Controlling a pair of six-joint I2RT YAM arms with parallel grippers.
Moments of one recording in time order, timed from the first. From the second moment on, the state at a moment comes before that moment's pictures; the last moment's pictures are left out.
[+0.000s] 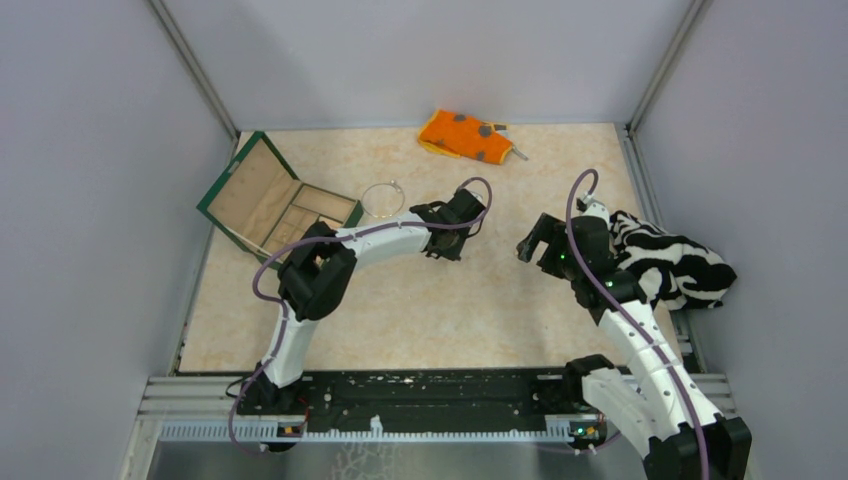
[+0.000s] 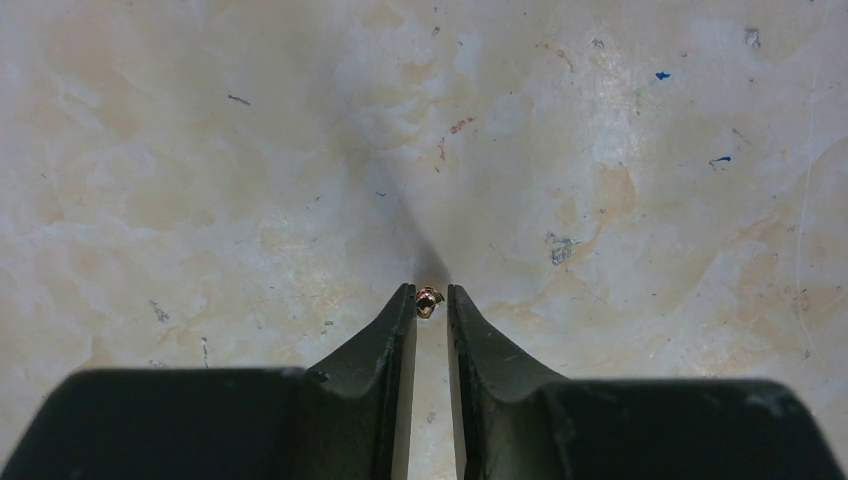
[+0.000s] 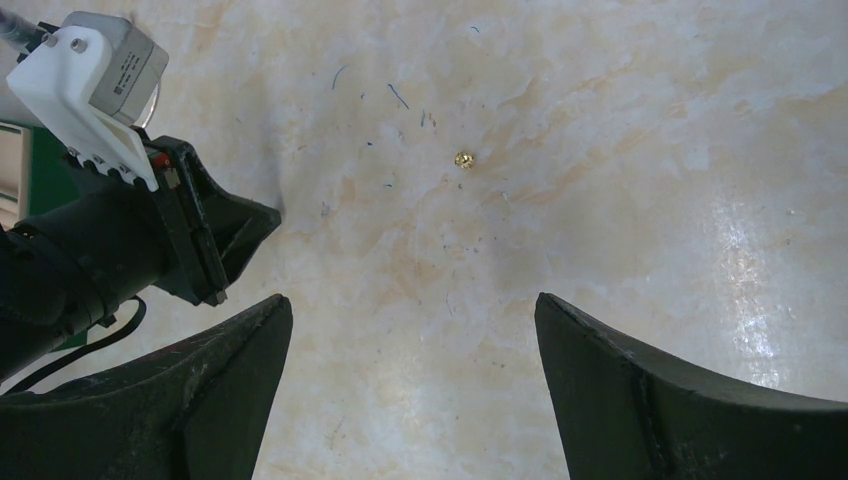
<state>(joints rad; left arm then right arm) -0.89 2.14 1.61 -0.52 -0.28 -0.32 0.24 0.82 0.67 -0.48 0.05 0.59</state>
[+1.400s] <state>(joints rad) -0.23 1.57 1.29 -0.61 -0.27 -0.38 0.24 0.83 0.65 -0.45 0.04 0.60</state>
